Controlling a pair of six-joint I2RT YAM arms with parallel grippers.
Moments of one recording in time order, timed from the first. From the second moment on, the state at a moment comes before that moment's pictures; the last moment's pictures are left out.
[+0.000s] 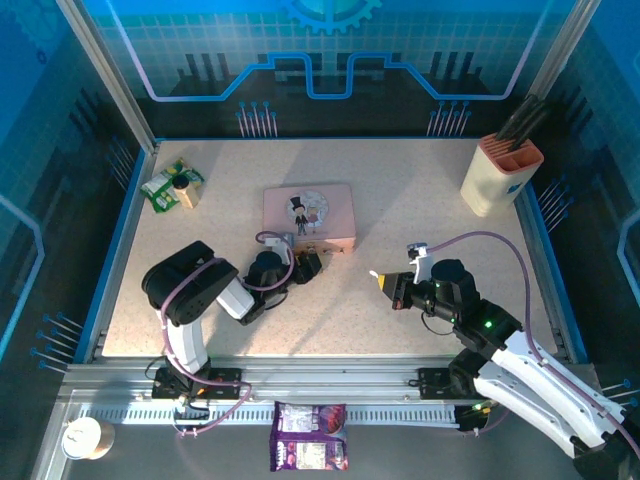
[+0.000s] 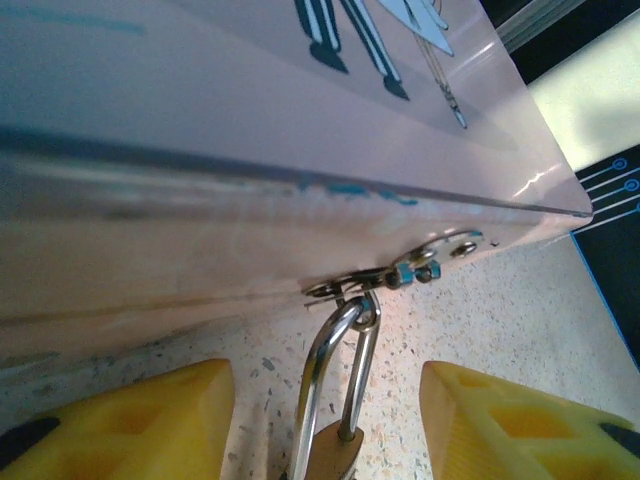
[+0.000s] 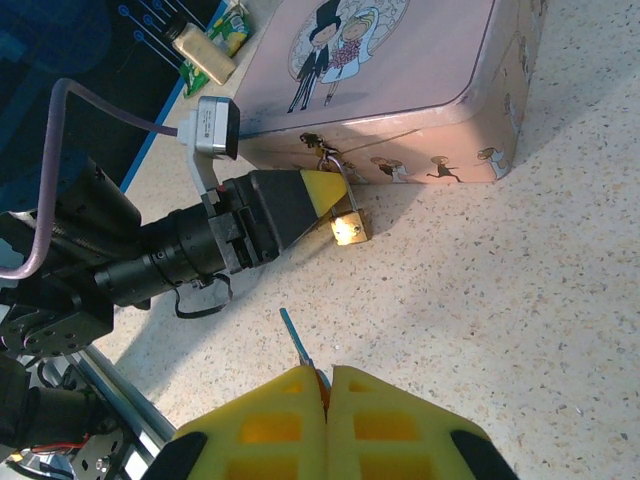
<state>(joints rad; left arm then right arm) -0.59 1.86 0.39 1.11 0.08 -0.80 0.65 0.59 0.47 -0.36 -0.15 0.62</state>
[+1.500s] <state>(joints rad) -0.62 1.75 0.46 0.77 0.17 -0.77 0.65 0.61 0.44 -0.33 -0.16 0.65</state>
